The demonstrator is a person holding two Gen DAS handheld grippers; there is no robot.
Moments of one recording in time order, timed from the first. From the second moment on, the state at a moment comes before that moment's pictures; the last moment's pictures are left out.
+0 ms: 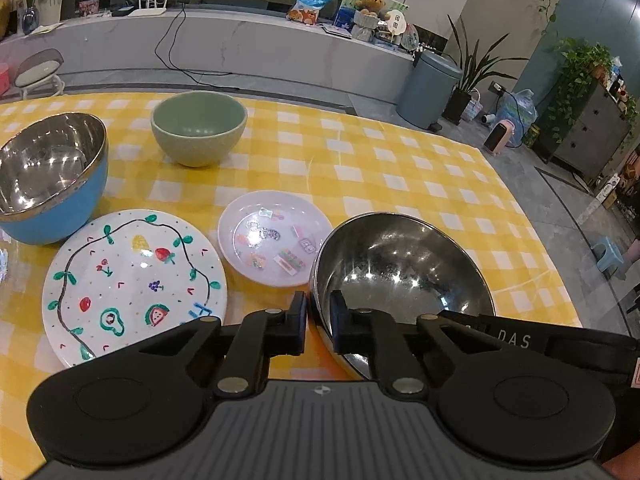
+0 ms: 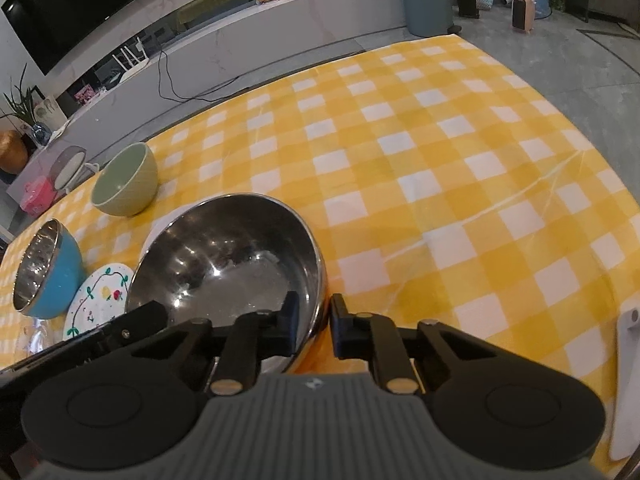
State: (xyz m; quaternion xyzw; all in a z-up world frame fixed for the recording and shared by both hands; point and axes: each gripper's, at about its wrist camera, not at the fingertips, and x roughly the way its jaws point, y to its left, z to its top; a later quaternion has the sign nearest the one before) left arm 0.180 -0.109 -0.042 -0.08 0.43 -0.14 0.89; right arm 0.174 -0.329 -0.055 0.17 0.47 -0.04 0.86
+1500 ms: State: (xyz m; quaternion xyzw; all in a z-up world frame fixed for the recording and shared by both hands) left arm 0.052 0.071 -0.016 -0.13 0.45 0.00 0.88; right arm 0.087 -0.188 -0.058 0.21 0.52 0.22 0.80
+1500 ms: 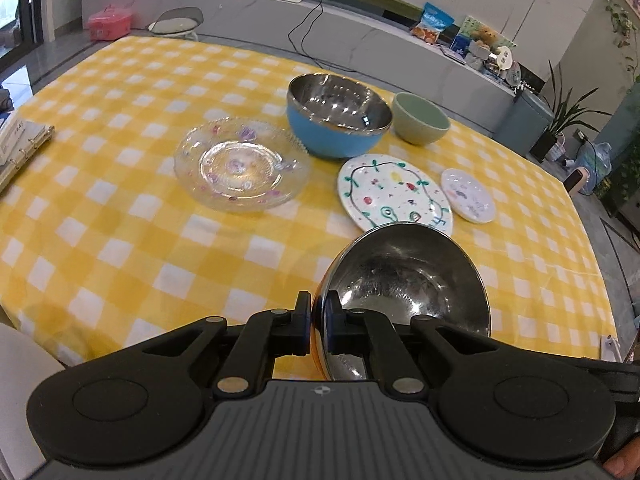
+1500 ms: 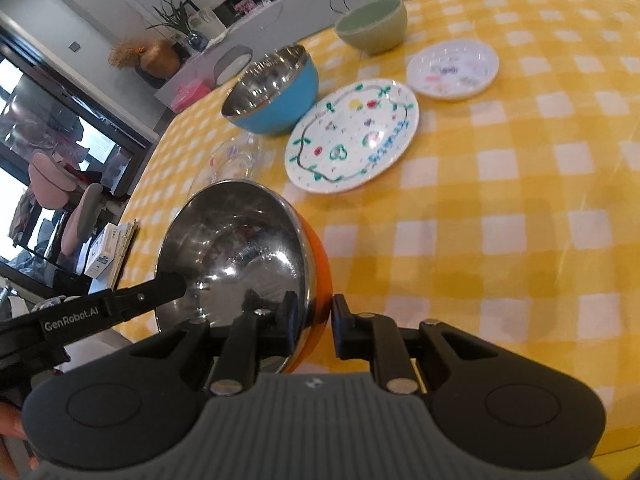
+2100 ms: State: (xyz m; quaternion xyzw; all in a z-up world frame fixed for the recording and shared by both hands) left arm 0.058 0.090 -0.027 -0.15 0.46 0.04 0.88; right arm 0.101 -0.177 -0.071 0.25 0.52 0.23 0.78
